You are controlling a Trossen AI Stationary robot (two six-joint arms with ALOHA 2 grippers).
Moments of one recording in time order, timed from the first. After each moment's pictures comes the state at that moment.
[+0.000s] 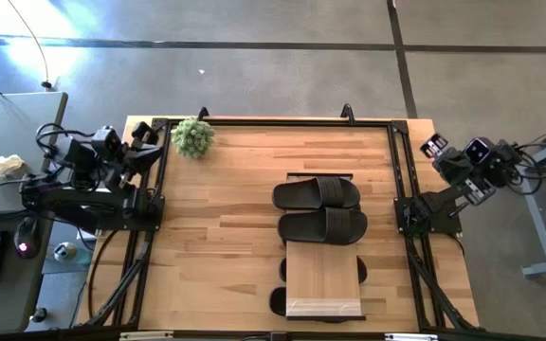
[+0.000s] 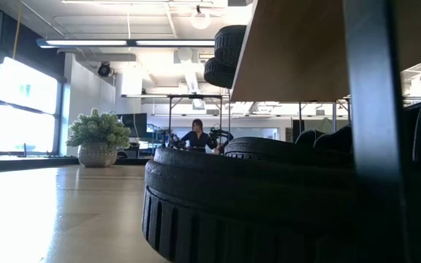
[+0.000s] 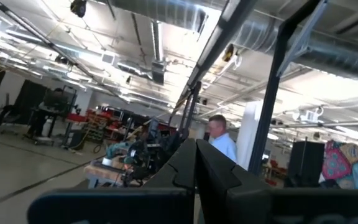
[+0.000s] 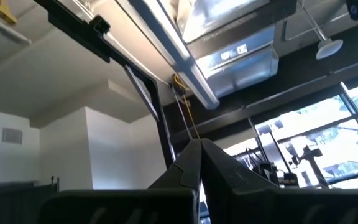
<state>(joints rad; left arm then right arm) 0.15 0.33 0.68 0.12 -0.02 -0.28 0.42 0.08 0.55 0.27 0.18 0.16</state>
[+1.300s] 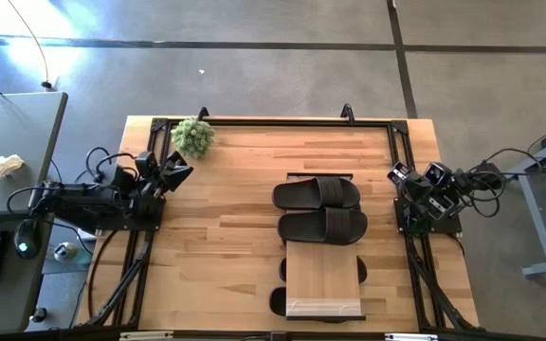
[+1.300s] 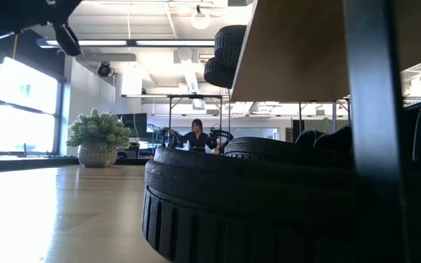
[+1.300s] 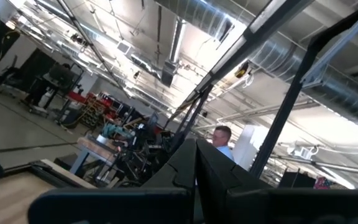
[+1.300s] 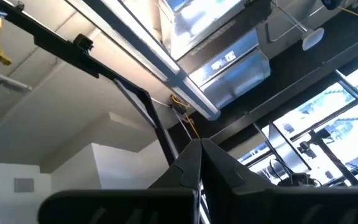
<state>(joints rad) 0.15 0.19 0.10 0.56 -0.10 -0.52 0.42 0.01 0.01 0.86 0.24 0.32</state>
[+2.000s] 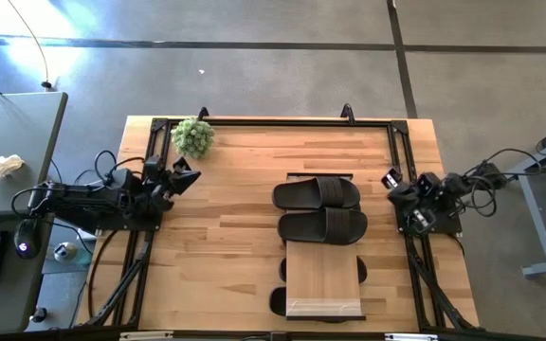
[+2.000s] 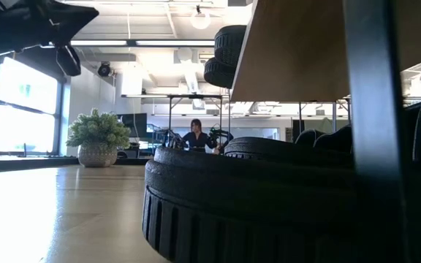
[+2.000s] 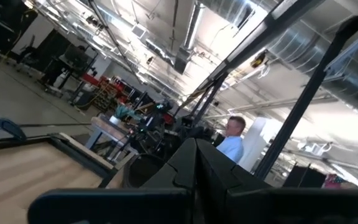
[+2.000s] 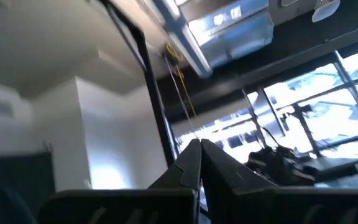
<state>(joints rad) 0.15 0.19 0.01 0.57 -0.13 -0.58 0.42 0.01 0.01 0.66 0.18 0.20</state>
